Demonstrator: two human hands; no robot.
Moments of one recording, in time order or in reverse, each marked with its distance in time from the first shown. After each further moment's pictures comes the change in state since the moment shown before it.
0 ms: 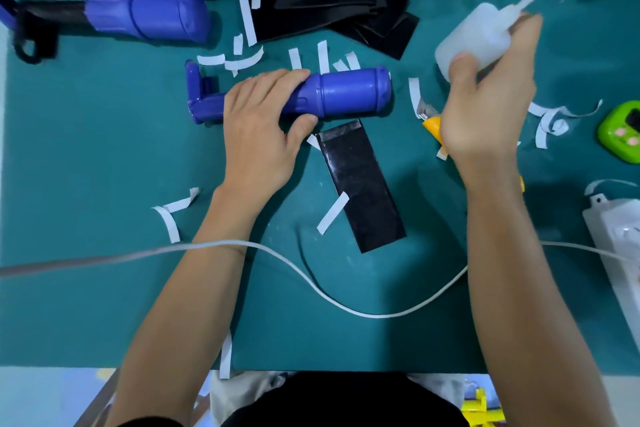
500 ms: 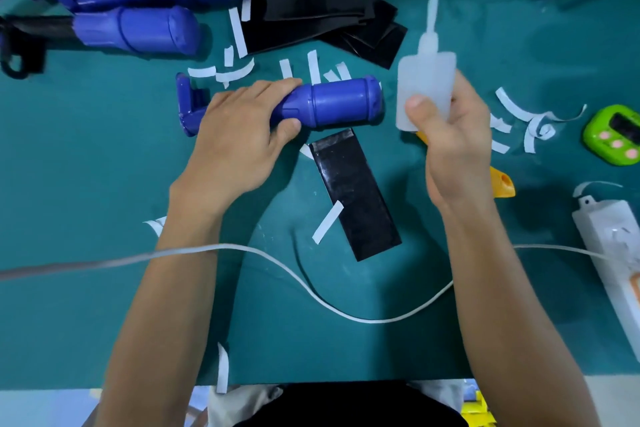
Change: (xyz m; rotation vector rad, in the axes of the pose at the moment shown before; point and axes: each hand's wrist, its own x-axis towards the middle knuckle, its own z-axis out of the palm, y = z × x) left_hand 0.025 -0.004 -0.032 0.096 -0.335 0.054; right_hand -0.034 -0.006 0.000 0.639 -0.318 0.119
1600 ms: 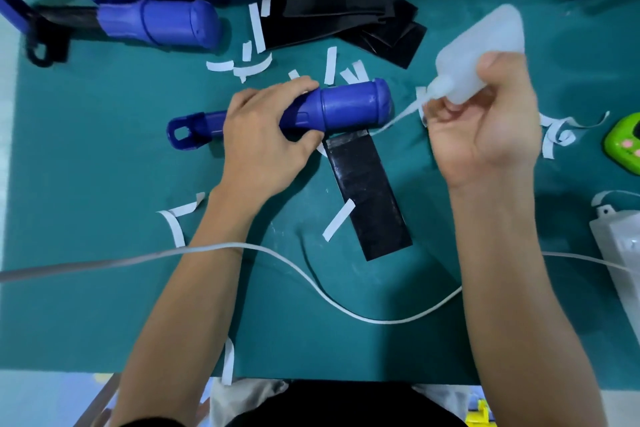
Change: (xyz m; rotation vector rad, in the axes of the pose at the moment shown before) left_hand -0.011 0.012 0.021 -0.202 0.294 -0.103; right_hand 0.017 -0.027 0.015 0.664 0.184 0.267
